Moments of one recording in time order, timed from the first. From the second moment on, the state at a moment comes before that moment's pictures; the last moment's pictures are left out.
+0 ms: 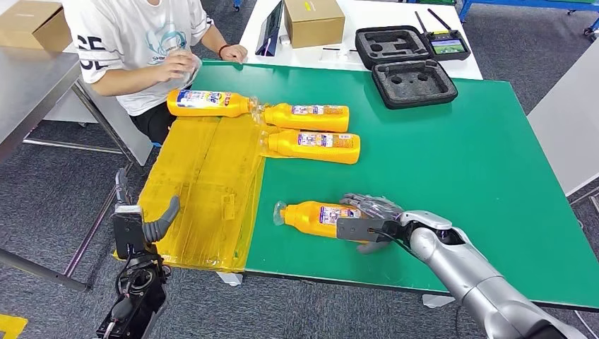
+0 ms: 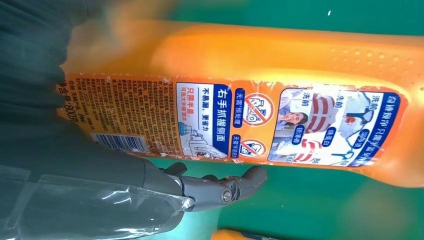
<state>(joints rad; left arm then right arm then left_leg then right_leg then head) -0.18 0.02 -0.09 -1.15 -0.02 0.53 -0.69 -0.64 -0.28 0.81 -0.92 0.65 0.26 -0.20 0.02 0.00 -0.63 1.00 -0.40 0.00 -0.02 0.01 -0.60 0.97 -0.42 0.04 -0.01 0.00</state>
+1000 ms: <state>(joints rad) -0.18 0.01 -0.09 -1.14 -0.01 0.51 -0.68 -0.61 -0.25 0.81 -0.89 0.60 0.13 -0.30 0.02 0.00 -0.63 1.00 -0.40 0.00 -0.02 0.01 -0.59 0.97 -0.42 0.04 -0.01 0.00</state>
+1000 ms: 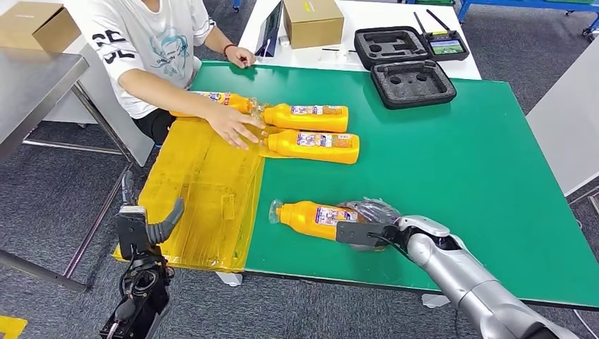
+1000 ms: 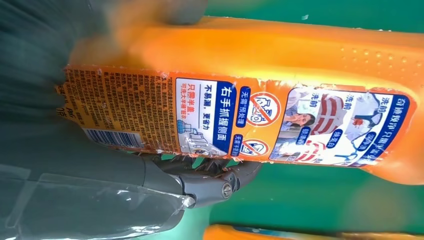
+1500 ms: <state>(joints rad) -0.12 -0.01 -0.09 -1.23 0.14 0.36 -0.65 -0.37 -0.07 0.51 -1.16 0.24 -0.04 -0.63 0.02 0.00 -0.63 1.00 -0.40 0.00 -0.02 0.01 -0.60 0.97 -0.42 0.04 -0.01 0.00</state>
